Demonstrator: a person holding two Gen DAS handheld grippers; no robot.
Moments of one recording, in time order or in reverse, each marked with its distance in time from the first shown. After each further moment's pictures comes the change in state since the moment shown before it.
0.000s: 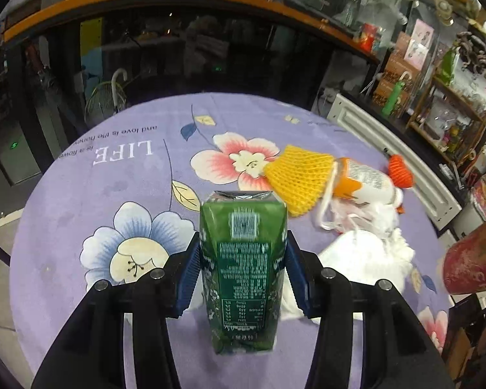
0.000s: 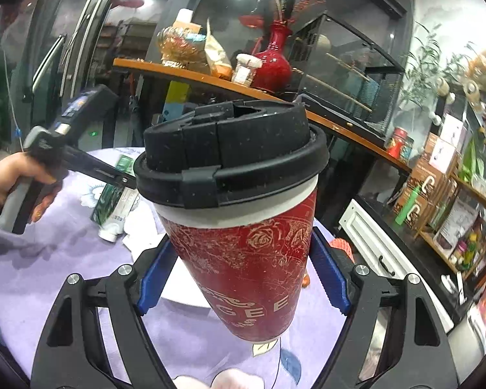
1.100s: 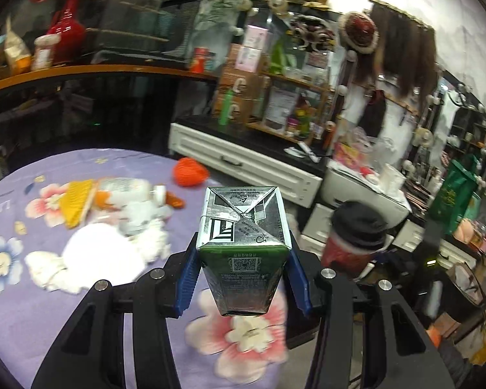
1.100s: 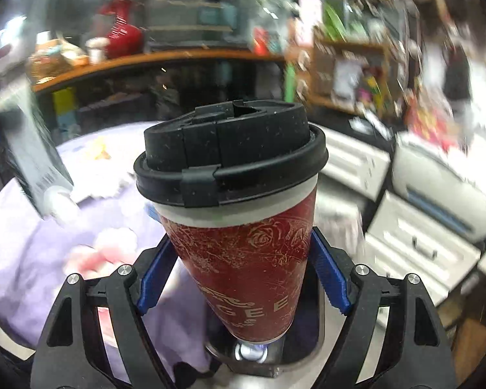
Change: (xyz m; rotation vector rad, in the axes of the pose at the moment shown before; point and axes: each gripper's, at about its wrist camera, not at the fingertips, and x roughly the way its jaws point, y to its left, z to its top) left arm -0.093 -0.230 -0.083 0.303 -0.166 -0.473; right arm -0.100 -0.134 -0.187 0.508 0.237 -0.316
